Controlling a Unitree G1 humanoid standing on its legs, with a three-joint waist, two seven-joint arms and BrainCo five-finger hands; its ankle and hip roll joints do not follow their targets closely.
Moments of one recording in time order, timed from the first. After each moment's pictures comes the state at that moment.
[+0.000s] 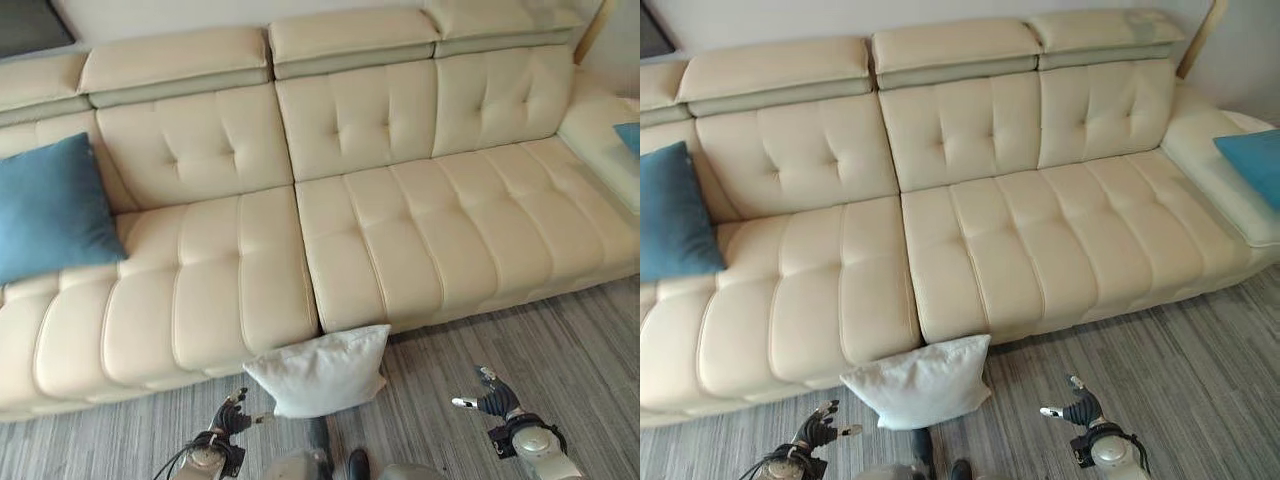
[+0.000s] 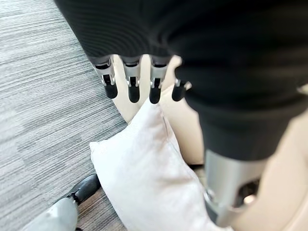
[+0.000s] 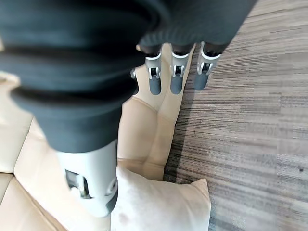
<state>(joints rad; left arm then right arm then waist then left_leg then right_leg) 0.00 0.32 -0.24 0.98 -0.06 -0.15 0.08 0.02 -0.42 0.24 0.77 0.04 -0.11 -0.08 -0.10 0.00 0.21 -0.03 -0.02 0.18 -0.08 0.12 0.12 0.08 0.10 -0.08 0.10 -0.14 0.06</state>
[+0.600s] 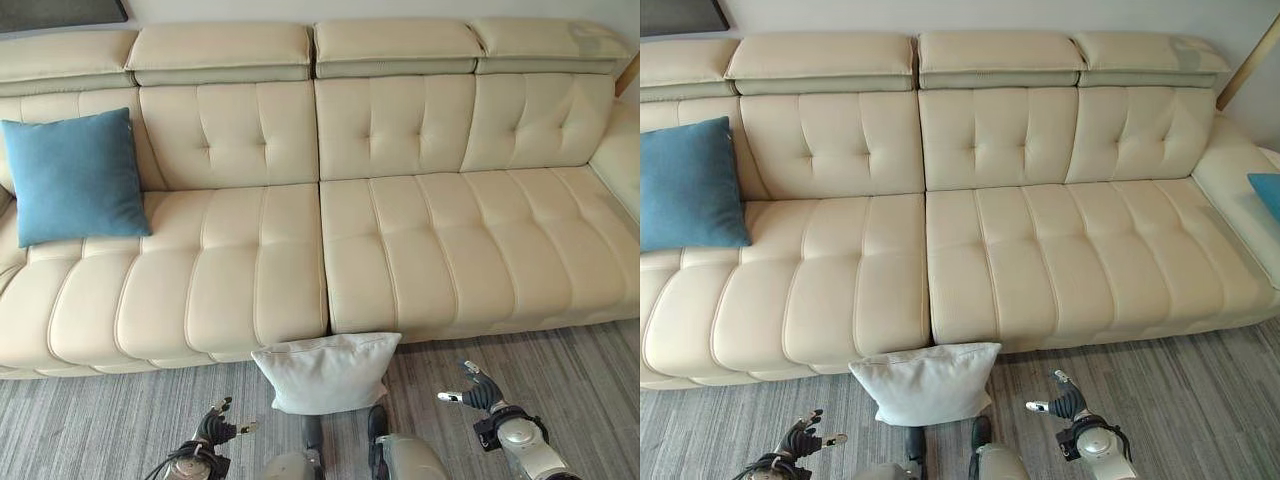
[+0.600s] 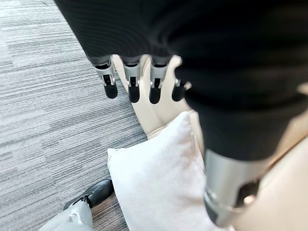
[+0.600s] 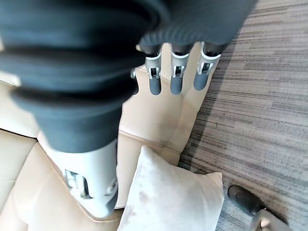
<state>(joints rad) 0.03 0.37 -0.19 0.95 -0.06 -0.15 0.09 -0.03 -0.42 0.27 0.76 0.04 -0.11 -0.08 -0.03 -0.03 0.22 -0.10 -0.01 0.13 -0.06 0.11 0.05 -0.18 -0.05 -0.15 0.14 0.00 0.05</state>
